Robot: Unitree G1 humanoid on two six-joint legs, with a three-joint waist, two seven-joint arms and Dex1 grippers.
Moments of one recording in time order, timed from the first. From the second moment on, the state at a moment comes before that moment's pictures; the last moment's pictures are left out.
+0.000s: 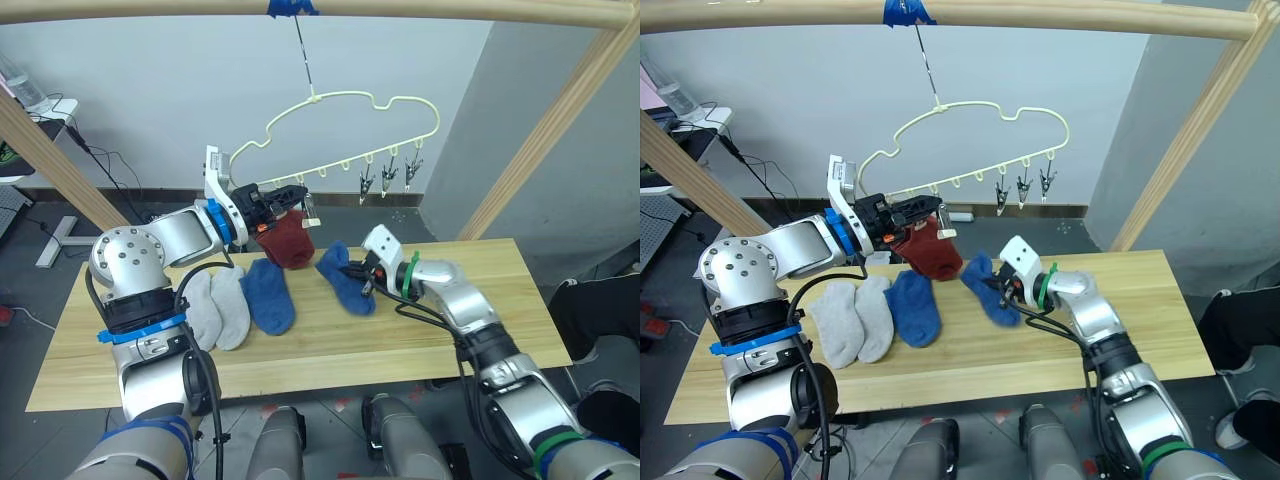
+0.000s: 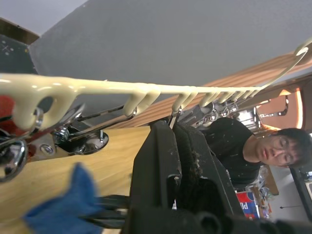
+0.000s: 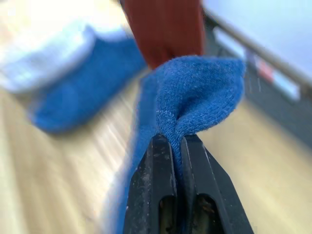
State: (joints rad) left arm -0.80 0.34 0.48 0.10 -0.99 1.37 -0.25; right arm -0.62 -0.25 0.24 0.22 0.10 0.40 0.87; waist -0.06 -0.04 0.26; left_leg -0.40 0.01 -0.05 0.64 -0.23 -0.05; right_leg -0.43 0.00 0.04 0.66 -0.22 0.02
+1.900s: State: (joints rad) left arm -0.78 0.38 0.42 0.10 -1.01 1.42 -0.32; right arm -0.66 -0.28 0.30 0.02 0.14 0.42 0.86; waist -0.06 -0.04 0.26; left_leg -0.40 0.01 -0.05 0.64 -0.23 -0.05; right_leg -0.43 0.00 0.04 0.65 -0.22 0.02
